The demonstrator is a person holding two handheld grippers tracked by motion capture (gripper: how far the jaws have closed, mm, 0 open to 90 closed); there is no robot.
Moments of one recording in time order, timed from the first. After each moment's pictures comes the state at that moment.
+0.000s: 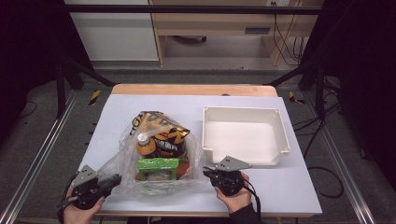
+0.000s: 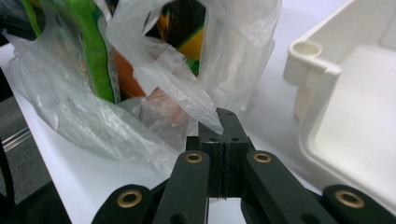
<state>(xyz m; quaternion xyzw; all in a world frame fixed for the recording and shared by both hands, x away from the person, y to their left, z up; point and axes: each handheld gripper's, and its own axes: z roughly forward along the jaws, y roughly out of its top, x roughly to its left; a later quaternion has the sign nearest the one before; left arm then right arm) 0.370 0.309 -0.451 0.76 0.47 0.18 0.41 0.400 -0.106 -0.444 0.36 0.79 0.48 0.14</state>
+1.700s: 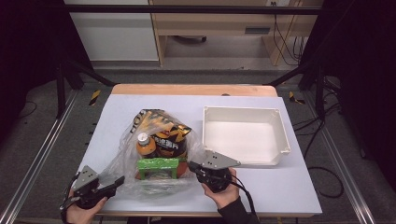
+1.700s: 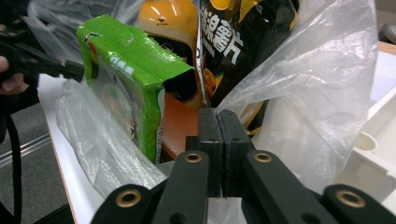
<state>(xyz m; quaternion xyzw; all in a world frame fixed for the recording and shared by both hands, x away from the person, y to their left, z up) 0.373 0.316 -0.462 0.74 0.45 0.22 0.45 0.404 -0.073 -0.423 0.30 0.78 0.52 0.16</state>
